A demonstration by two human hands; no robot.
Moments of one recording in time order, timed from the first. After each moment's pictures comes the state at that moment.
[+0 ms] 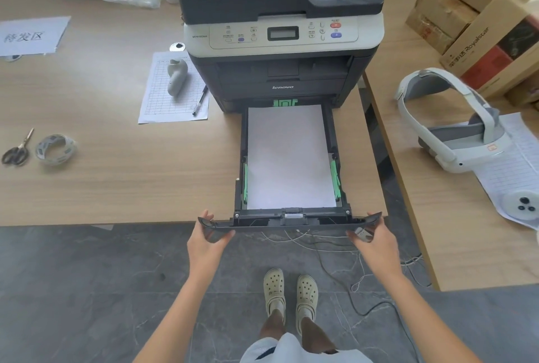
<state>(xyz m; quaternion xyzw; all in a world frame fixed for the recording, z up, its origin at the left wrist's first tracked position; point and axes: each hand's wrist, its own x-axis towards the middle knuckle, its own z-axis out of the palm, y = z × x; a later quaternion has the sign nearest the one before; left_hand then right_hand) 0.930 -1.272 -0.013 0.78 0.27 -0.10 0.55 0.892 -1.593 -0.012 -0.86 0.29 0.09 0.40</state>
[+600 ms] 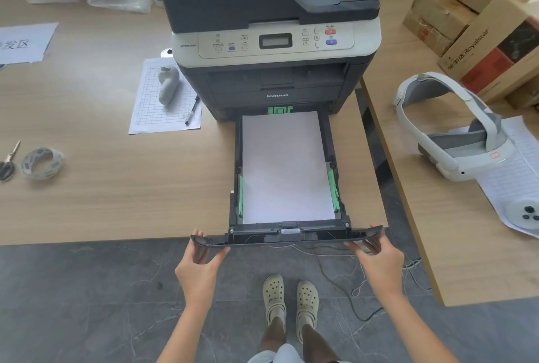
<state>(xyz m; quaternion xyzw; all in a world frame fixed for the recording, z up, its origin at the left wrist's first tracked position) 0.926 -1.283 -0.012 0.72 0.31 0.00 0.61 0.894 -1.588 -0.016 -0.82 0.32 -0.01 0.47</state>
